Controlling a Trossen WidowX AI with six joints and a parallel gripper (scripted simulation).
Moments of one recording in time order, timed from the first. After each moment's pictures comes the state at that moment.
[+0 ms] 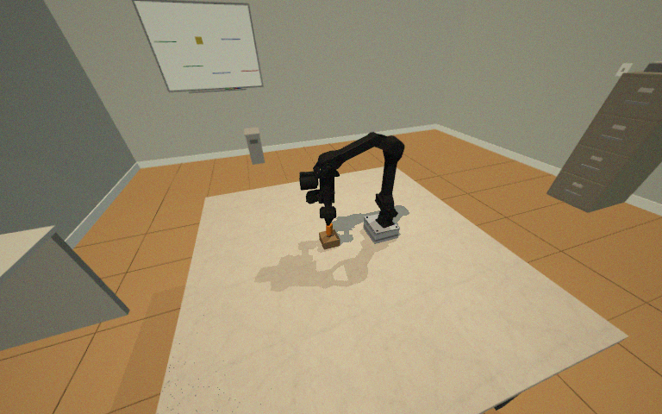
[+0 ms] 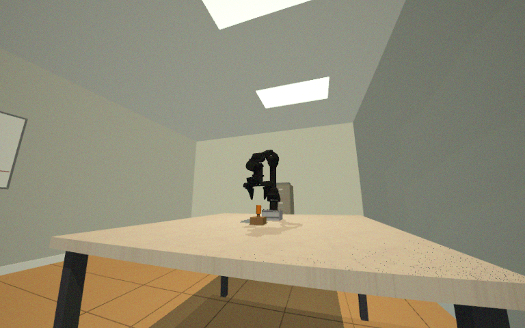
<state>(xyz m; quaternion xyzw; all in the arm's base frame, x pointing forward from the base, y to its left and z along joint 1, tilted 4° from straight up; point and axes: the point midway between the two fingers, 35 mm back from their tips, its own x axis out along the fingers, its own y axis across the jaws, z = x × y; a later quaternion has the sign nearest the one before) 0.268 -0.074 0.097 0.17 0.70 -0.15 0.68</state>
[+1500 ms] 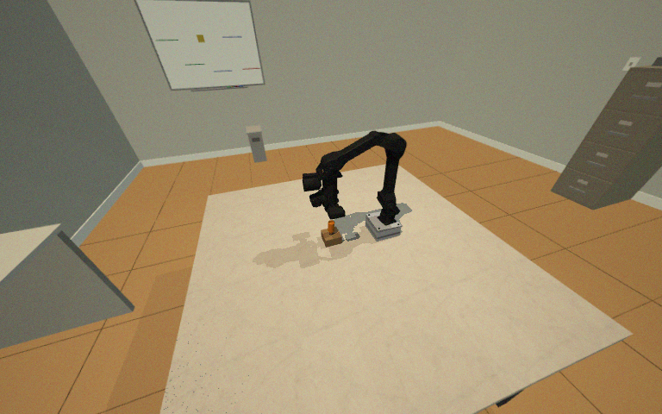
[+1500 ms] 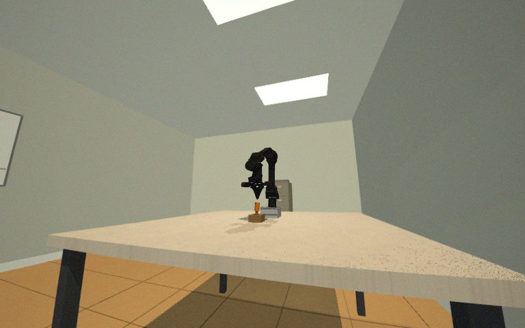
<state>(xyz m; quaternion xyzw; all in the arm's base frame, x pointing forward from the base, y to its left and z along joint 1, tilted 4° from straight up) 0.264 -0.069 0.085 0.07 0.71 -0.05 0.69</state>
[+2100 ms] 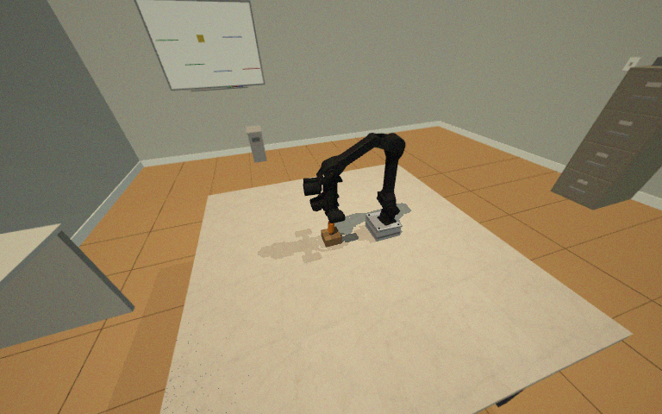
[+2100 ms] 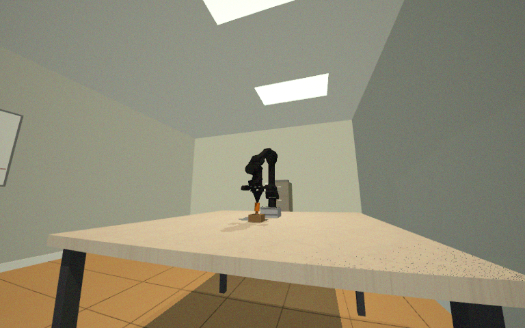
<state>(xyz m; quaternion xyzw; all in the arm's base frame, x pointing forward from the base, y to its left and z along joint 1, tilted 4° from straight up) 0.263 -0.069 0.064 0.07 0.71 -0.05 0.70</state>
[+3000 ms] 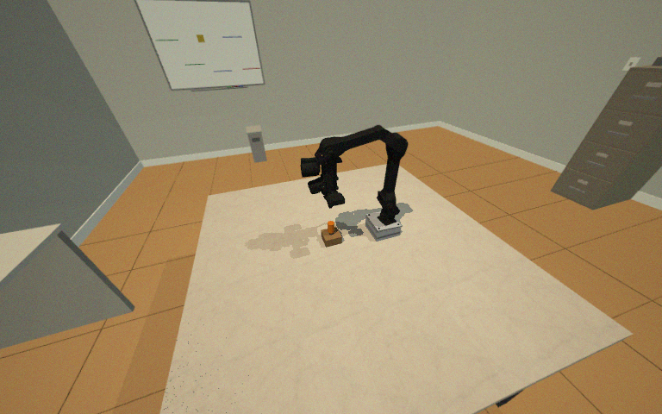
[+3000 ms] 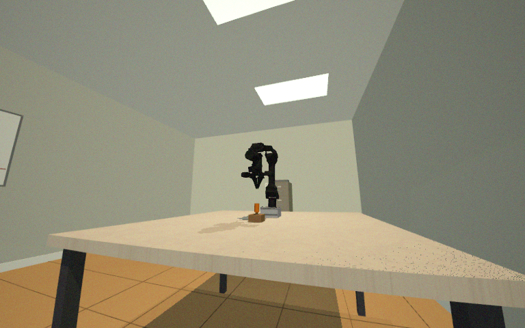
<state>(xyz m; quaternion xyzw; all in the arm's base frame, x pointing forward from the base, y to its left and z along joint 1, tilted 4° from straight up) 0.267 -0.073 0.145 0.07 0.71 -0.05 0.70</state>
